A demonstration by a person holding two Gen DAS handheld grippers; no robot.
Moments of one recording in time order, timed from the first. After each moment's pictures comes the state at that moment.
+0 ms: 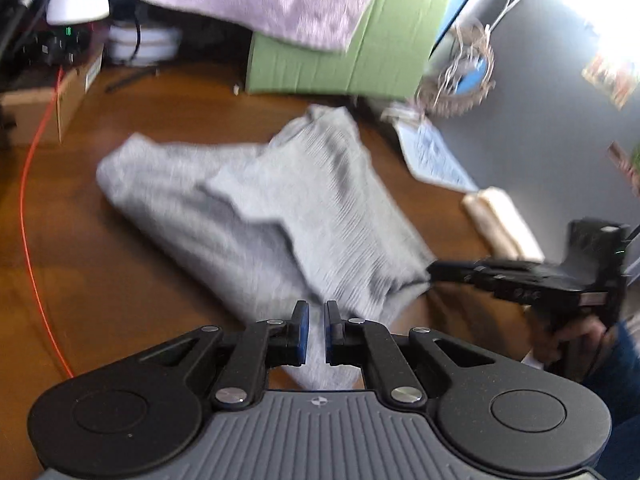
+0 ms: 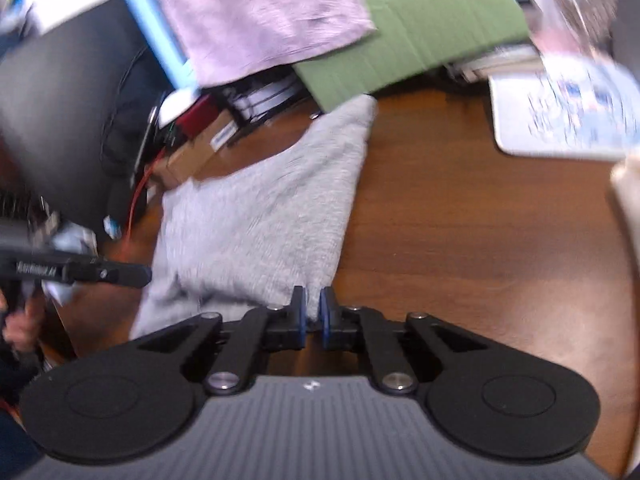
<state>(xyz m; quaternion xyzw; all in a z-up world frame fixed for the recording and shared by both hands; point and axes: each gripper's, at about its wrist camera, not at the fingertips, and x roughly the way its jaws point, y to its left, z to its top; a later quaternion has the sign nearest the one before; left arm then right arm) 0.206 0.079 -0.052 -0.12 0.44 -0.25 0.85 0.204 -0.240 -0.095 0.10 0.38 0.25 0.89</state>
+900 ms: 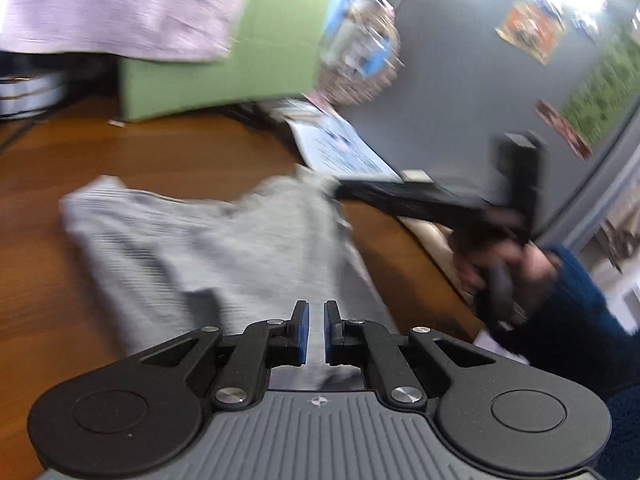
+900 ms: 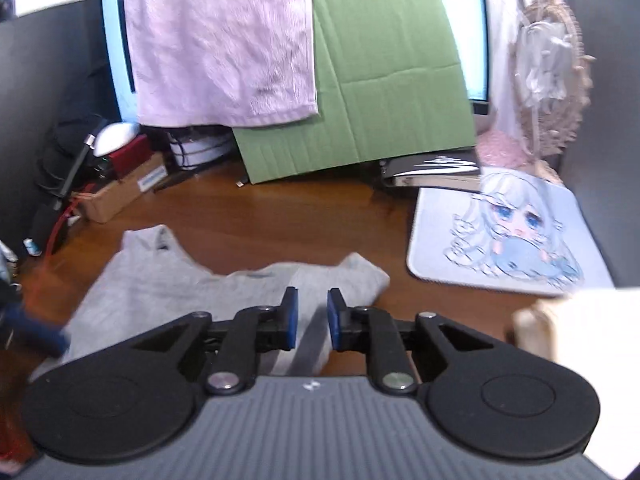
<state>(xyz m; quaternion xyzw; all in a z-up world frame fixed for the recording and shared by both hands) 0.216 0.004 -0.030 -0.07 0.40 -0.39 0.83 0.240 -0.248 -0.060 0.00 0.31 0.15 0.94</state>
